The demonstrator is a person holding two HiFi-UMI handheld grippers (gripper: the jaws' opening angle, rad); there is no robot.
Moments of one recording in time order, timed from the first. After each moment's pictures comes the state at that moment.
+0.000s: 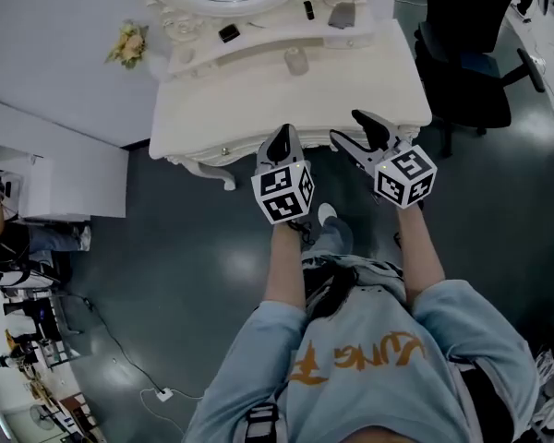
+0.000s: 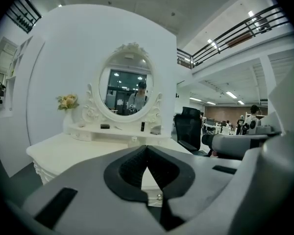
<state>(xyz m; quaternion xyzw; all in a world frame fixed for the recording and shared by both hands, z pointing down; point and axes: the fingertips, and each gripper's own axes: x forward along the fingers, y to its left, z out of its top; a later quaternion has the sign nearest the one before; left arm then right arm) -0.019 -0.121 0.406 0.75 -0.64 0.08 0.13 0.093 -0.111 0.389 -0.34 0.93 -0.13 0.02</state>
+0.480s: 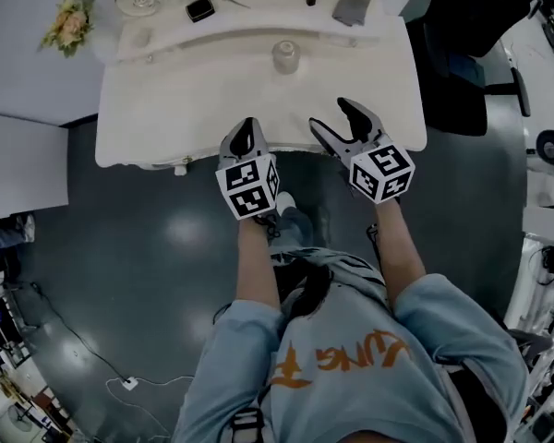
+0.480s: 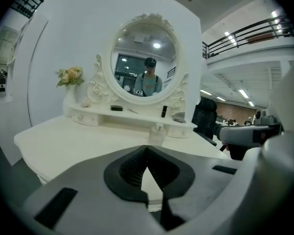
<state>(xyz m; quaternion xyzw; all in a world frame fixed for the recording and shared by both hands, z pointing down) -0.103 -0.238 0.494 0.72 -0.65 0.11 0.21 0.039 -0.248 0.457 -0.37 0.91 -0.15 -0.09</state>
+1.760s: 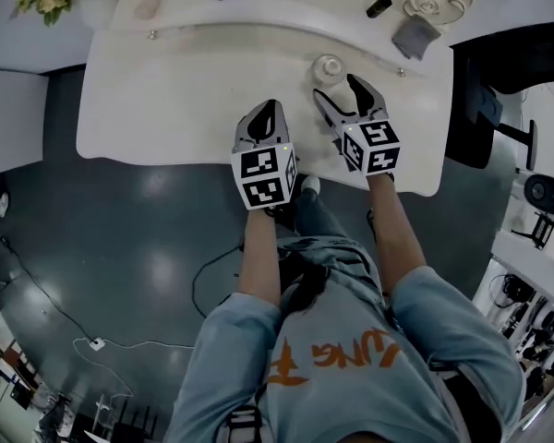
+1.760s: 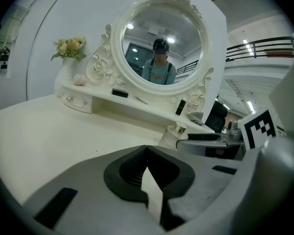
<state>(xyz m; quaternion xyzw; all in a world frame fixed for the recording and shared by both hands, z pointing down) -0.125 -0.342 0.547 0.70 -0.64 0.08 0.30 -0.024 -0.403 0.551 -0.38 0.89 -0.15 -0.23</state>
